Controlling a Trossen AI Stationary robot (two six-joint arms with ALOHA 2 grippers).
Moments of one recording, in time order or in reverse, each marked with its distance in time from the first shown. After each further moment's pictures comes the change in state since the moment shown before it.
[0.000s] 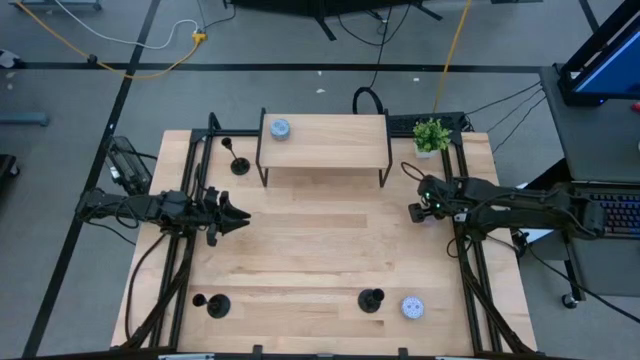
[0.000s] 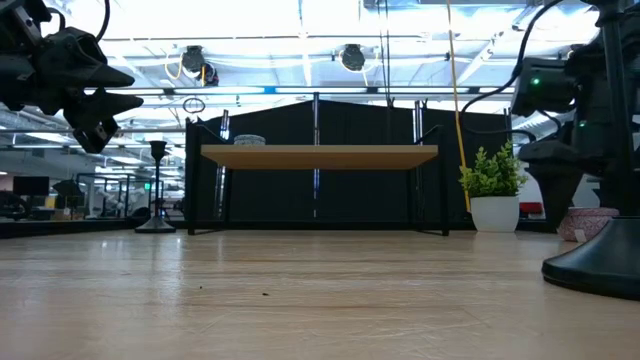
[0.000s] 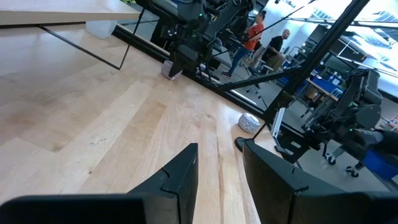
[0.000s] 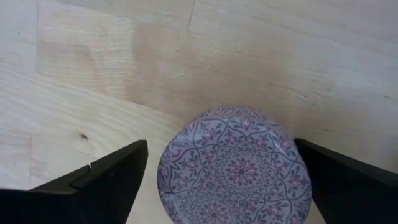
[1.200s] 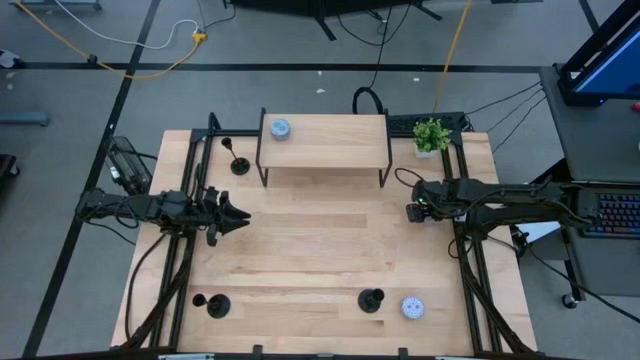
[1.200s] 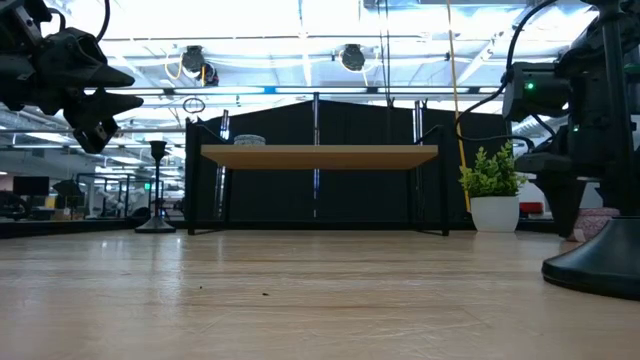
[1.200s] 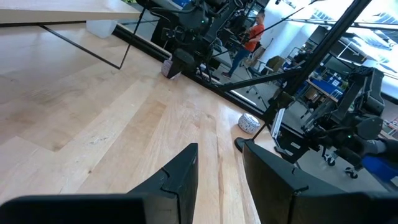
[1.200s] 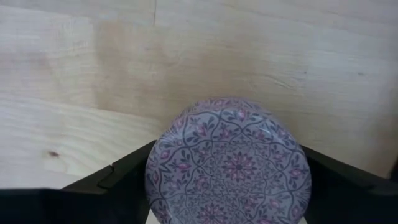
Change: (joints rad) left arm 0.000 0.000 0.000 0.000 -0.001 -0.008; right arm 0.097 0.126 -0.002 -0.002 0.059 0.177
